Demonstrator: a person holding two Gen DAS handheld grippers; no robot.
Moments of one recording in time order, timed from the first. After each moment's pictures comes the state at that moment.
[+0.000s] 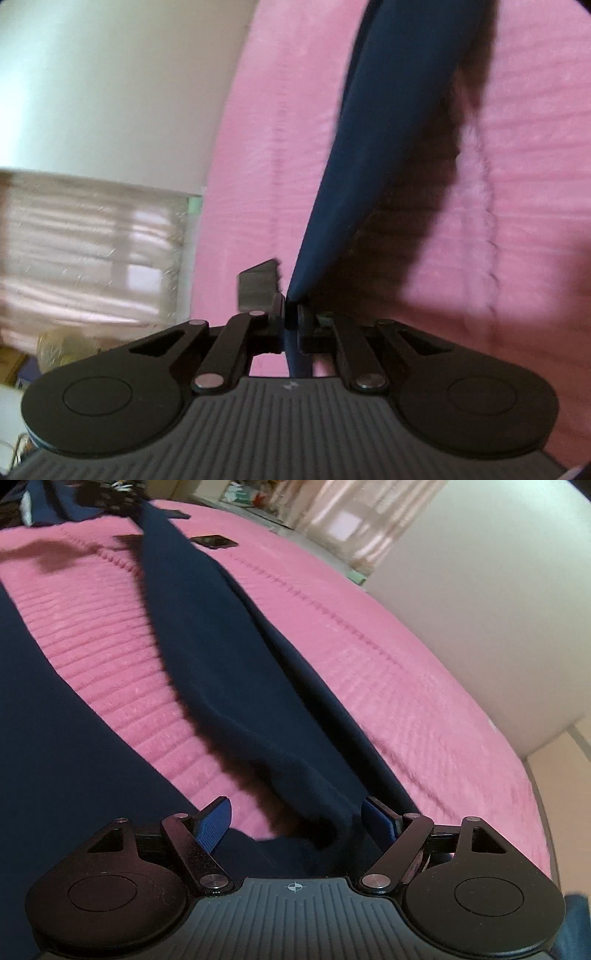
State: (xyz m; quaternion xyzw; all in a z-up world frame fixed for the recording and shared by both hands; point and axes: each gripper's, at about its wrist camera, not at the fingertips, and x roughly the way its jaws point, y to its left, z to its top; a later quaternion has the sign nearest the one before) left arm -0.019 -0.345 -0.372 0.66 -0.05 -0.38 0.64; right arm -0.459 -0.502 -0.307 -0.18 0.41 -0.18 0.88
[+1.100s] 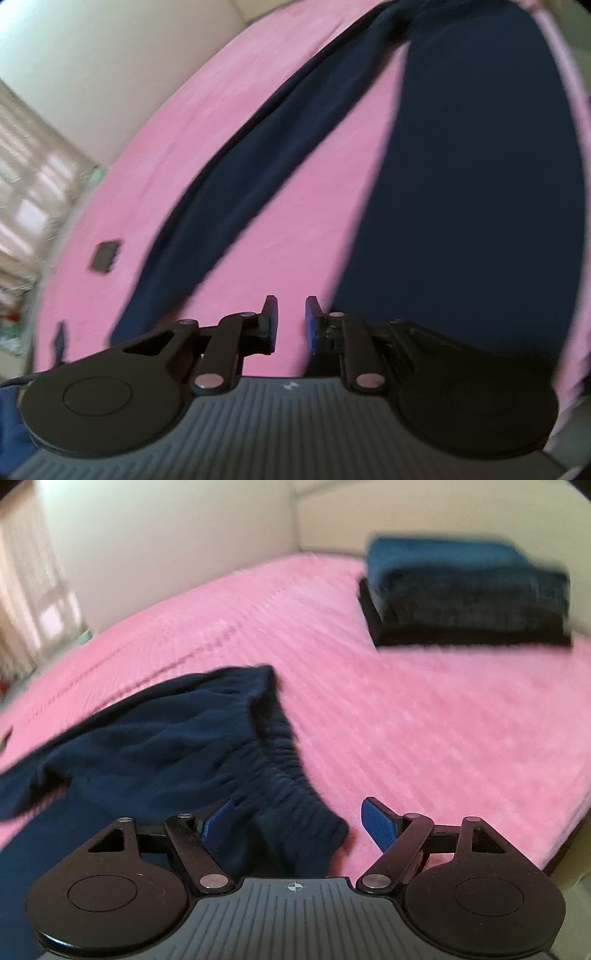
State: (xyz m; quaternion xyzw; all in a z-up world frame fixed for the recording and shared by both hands) left arm -0.227 -0.254 -0.361 0.49 0.13 -0.56 0.65; right arm -0.767 -0.619 -0.290 0.34 0.25 -0.45 0.79
